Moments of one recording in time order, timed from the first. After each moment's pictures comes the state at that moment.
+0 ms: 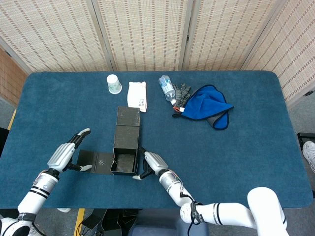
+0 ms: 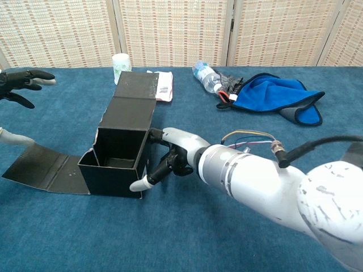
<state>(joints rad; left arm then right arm) -0.50 -1.19 -0.07 -1.68 1.34 1.05 -0.28 0.89 -1.95 0.30 -1.44 -0.69 0.83 -0.11</state>
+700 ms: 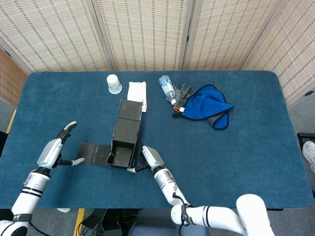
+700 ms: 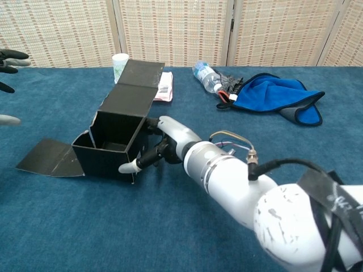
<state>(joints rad) -0.43 -1.21 -0.12 -1.63 1.32 1.16 -0.38 0.87 -2.09 0.38 -1.29 -0.82 0.89 -0.01</state>
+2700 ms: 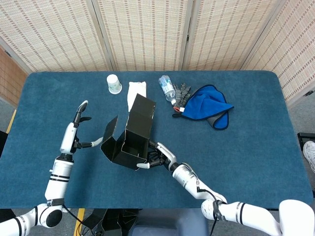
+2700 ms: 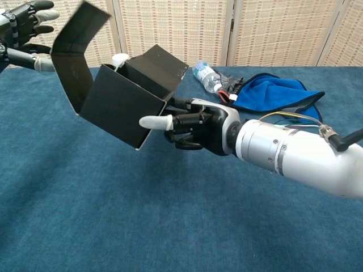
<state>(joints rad) -0.49 -1.50 -0.33 -1.53 1.31 1.24 -0.52 0.65 -1.80 0.43 -1.46 -1.27 0.55 0.92</state>
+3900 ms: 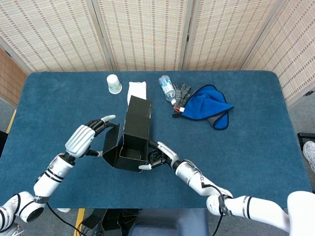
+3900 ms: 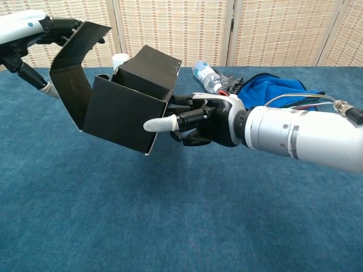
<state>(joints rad) -0.63 -1.31 -0.15 -1.48 1.62 1.17 -0.34 0.73 -1.68 0.39 -1.54 -1.16 0.52 0.80</state>
